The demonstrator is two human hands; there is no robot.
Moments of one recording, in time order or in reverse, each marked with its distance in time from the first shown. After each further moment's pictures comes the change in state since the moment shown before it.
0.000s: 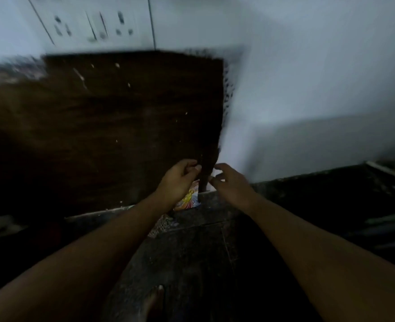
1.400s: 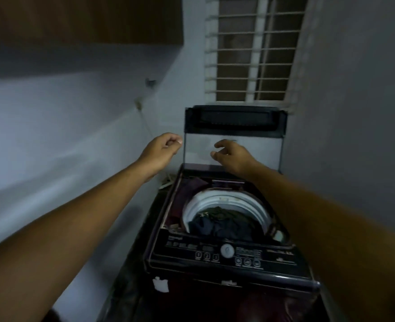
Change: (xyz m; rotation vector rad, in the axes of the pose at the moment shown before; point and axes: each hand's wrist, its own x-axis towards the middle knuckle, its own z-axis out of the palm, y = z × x) left_hand -0.196 0.477 0.233 0.145 -0.899 0.875; right_hand -0.473 -0.051 -0.330 0.038 1.152 0.419
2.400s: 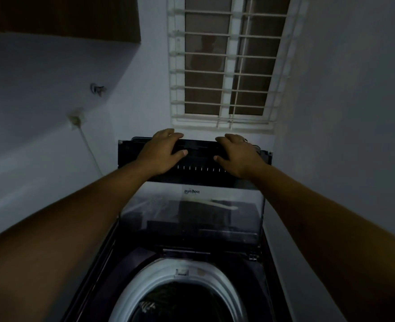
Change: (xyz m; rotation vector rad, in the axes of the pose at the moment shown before) left_hand 0.368 -0.012 0.175 0.593 -0.126 0.303; right_hand 0.305 0.169 -0.162 -0.707 0.124 -0.134
